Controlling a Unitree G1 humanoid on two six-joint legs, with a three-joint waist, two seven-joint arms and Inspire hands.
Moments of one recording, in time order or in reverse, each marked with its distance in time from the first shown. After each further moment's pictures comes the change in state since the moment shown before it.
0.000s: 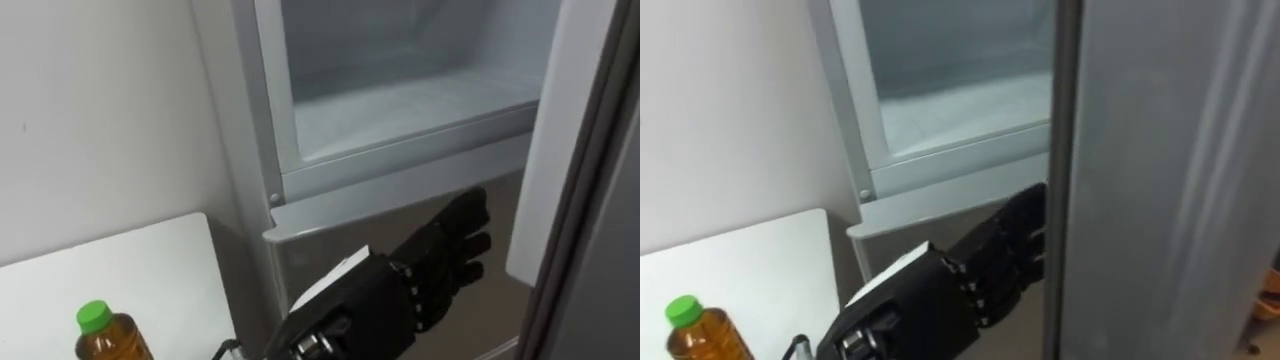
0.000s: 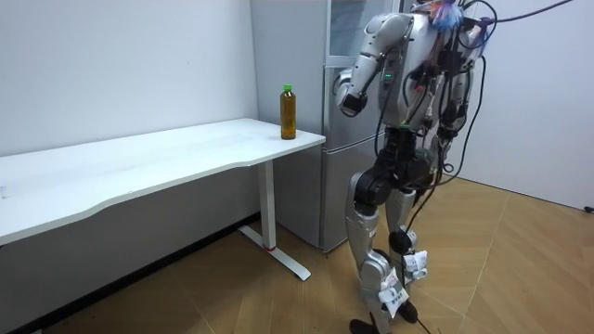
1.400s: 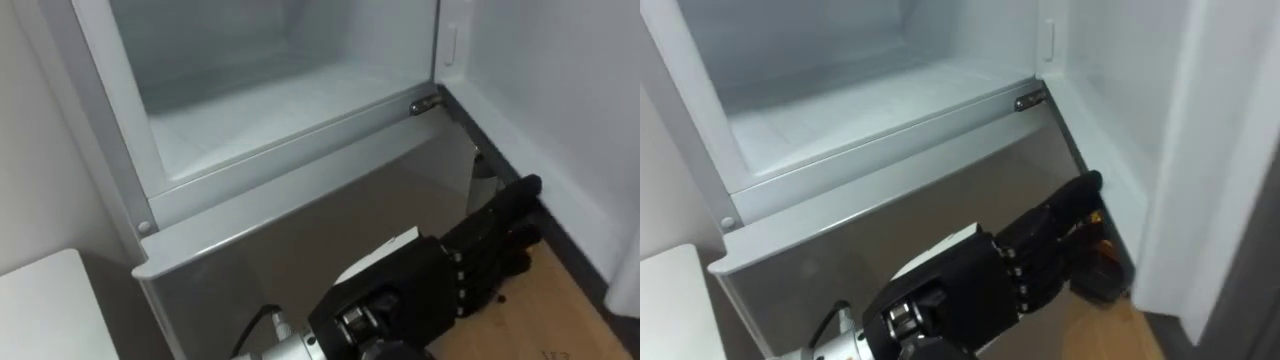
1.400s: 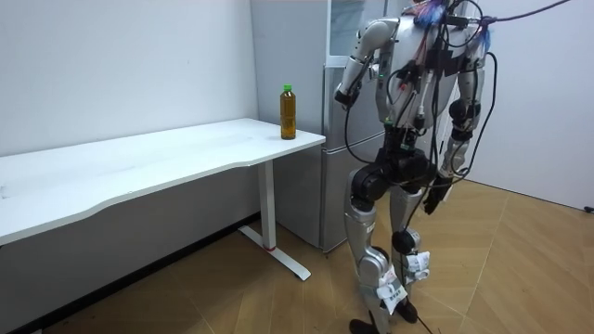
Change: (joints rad) left arm -0.192 -0.025 -0.079 0.138 -0.012 0.002 -0.016; right arm -0.002 -0.034 0.002 0.000 0.017 0.024 0.012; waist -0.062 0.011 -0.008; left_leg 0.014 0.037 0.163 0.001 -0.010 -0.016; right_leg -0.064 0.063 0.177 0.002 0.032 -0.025
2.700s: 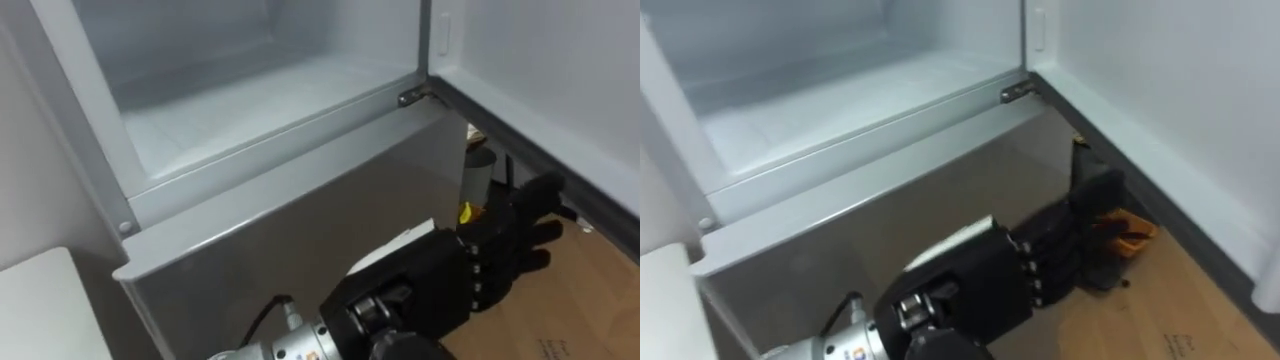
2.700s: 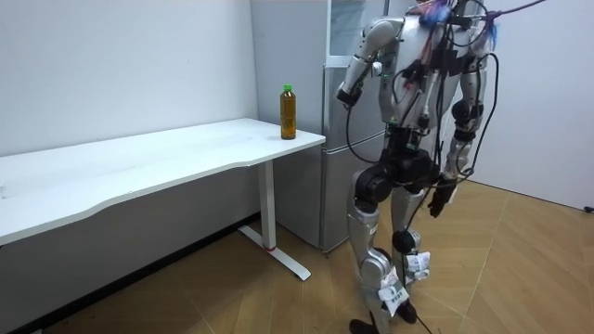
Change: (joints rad) left arm -0.017 0.008 0.040 -0.048 -0.030 0.003 0.059; right arm 0.019 -0.015 0.004 -0.002 0.008 0.011 -0.042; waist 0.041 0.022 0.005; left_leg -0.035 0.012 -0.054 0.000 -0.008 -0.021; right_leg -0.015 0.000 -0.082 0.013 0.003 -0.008
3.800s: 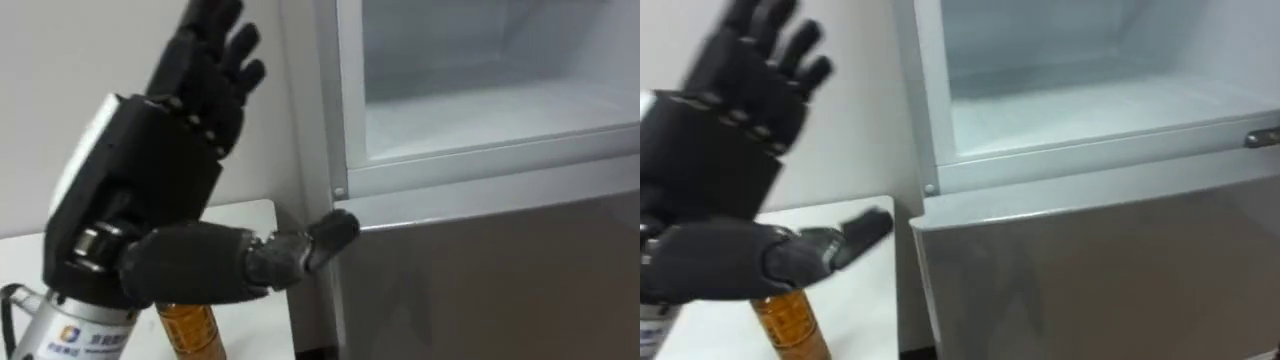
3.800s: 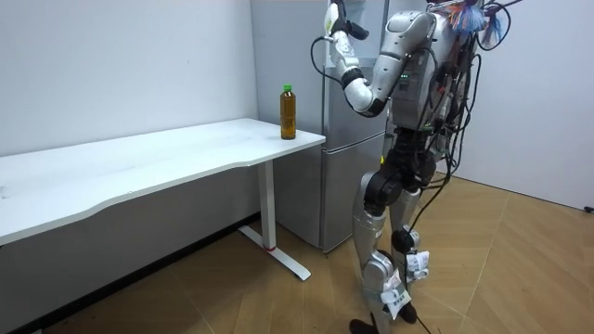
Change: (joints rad) left arm 0.224 0.017 0.510 -0.304 0.200 -0.204 0.280; right arm 0.068 0.055 -0.012 -0.008 -0.175 -0.131 -0.102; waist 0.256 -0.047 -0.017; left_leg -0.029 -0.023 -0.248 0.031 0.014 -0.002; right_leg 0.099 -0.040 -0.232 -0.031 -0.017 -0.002
